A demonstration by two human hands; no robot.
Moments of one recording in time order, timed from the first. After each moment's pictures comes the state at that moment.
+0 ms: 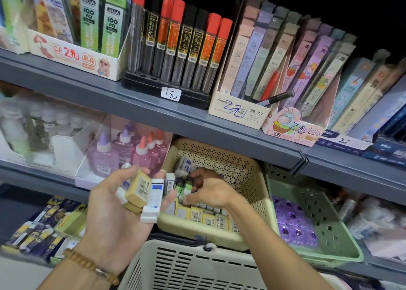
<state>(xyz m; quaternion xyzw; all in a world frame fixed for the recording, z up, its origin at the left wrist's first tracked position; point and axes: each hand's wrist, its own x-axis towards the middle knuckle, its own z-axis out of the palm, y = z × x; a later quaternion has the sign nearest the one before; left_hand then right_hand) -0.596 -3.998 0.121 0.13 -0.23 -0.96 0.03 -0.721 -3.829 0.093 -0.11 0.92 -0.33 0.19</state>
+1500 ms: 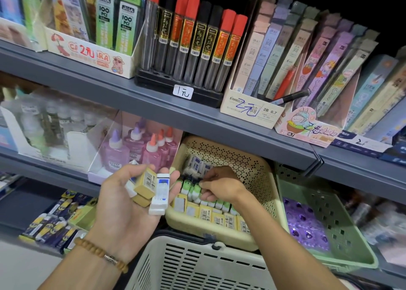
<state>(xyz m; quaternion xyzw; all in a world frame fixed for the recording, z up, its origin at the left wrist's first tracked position) -0.600 -4.003 0.126 0.18 -0.22 -0.96 0.01 -0.727 -3.832 0.094 0.03 0.88 -0.43 0.18</state>
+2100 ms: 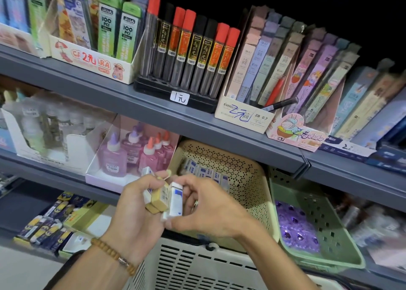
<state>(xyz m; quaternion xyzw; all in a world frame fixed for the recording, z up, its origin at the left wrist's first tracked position) -0.602 -3.985 0.122 0.13 -0.26 -0.96 -0.03 -0.642 -3.848 0.143 -0.28 0.86 -0.40 0.18</state>
